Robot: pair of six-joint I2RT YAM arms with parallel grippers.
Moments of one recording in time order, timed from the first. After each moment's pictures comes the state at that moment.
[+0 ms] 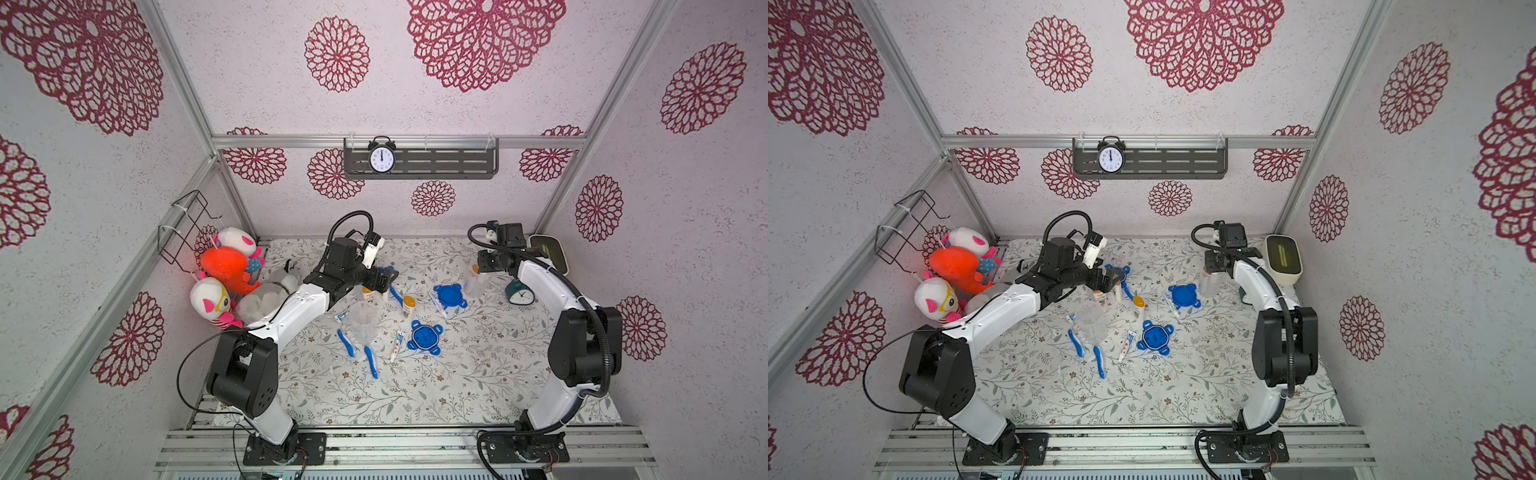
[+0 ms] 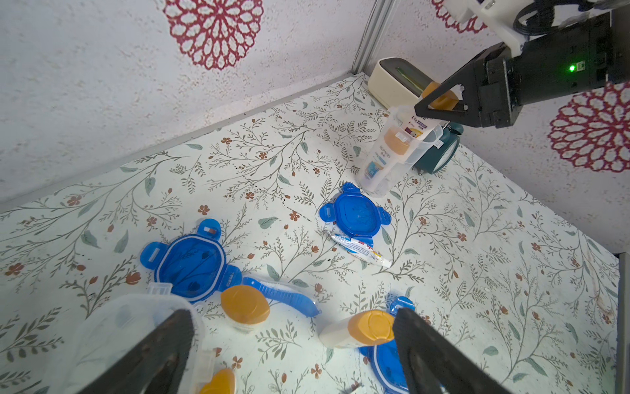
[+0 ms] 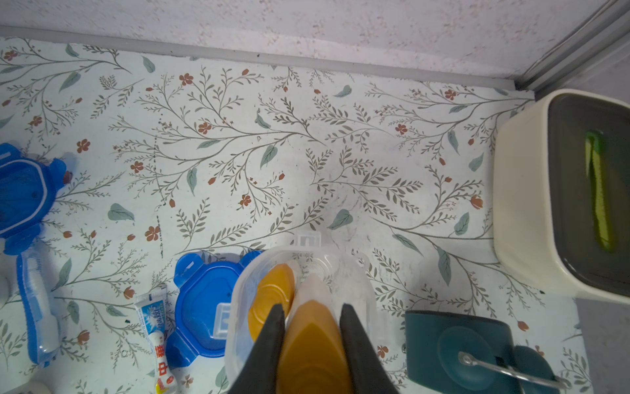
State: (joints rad) left arm -0.41 1.65 1.24 -0.12 0.34 0.01; right arm 0.12 1.78 1.48 -0.53 0.04 -0.02
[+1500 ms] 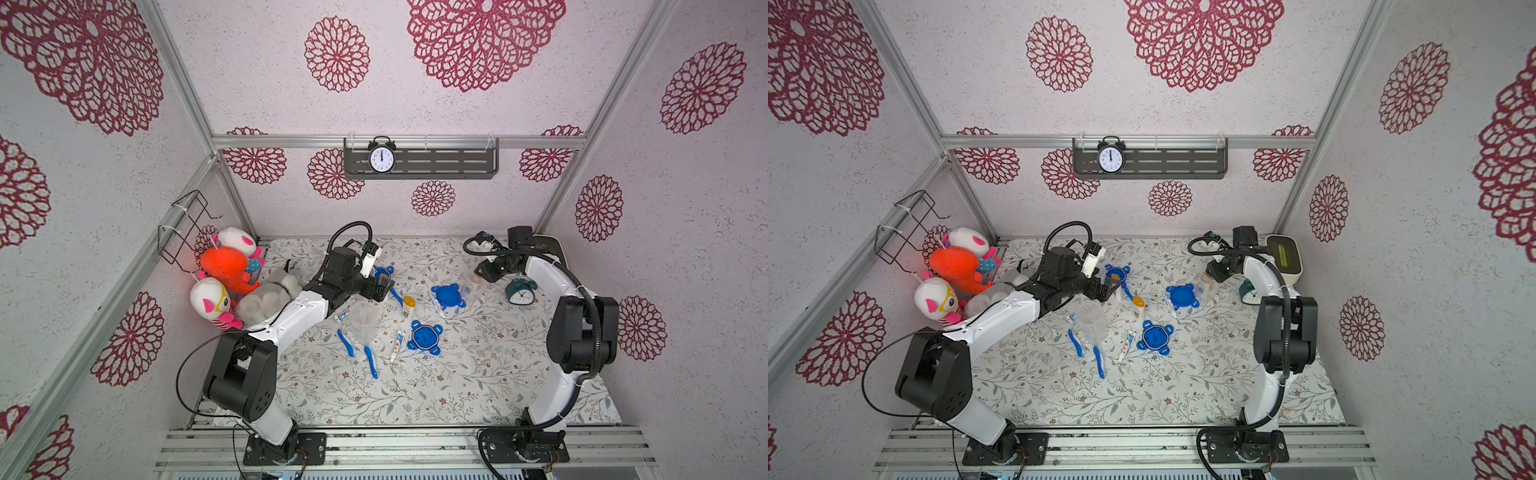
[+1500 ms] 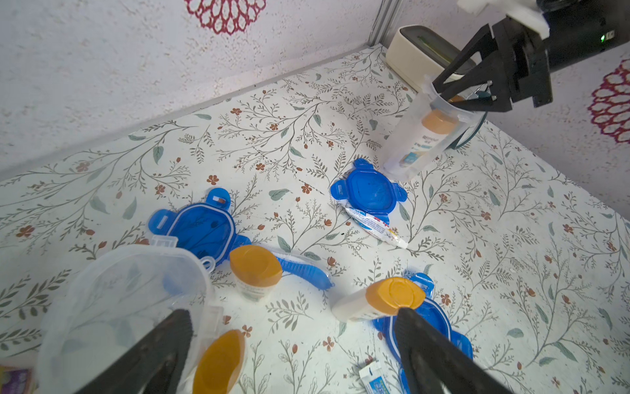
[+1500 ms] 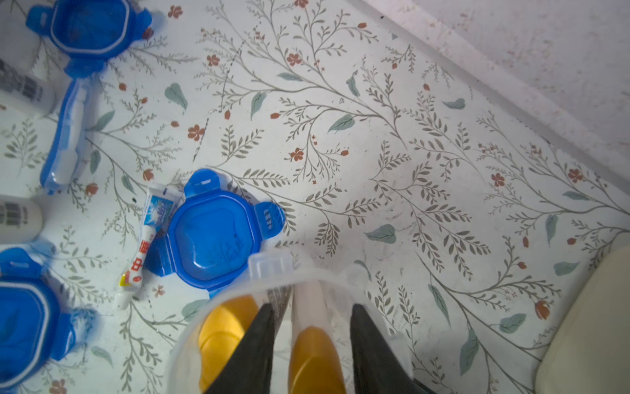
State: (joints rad) left arm -0.41 1.63 1.14 -0.09 0.30 0.03; right arm 0.01 1.89 1.55 -0.63 -0.32 -0.55
